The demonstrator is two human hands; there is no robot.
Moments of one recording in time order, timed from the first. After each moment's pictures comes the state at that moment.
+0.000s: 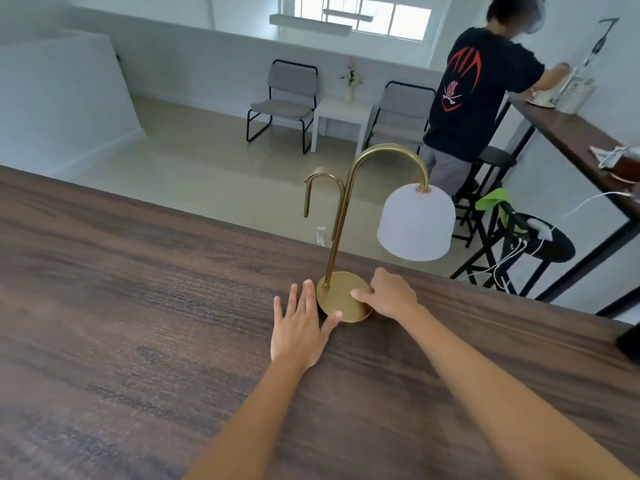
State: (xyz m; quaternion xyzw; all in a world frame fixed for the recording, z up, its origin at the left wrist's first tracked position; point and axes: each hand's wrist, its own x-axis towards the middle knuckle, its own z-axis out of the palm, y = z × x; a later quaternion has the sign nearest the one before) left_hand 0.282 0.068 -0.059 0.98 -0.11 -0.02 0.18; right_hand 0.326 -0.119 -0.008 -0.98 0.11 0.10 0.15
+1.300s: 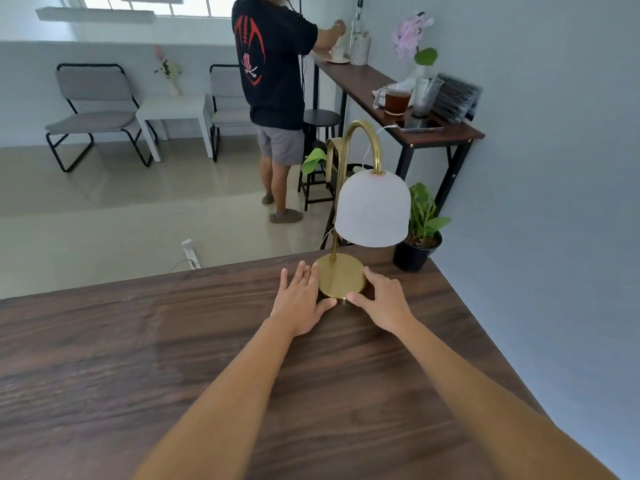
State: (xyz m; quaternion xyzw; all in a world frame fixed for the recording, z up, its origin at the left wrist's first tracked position) left_hand 0.247 -0.284 -0.040 0.89 -0.44 -0.08 0.10; right_hand 0.133 -0.431 -0.023 -0.91 0.30 -0.03 0.29
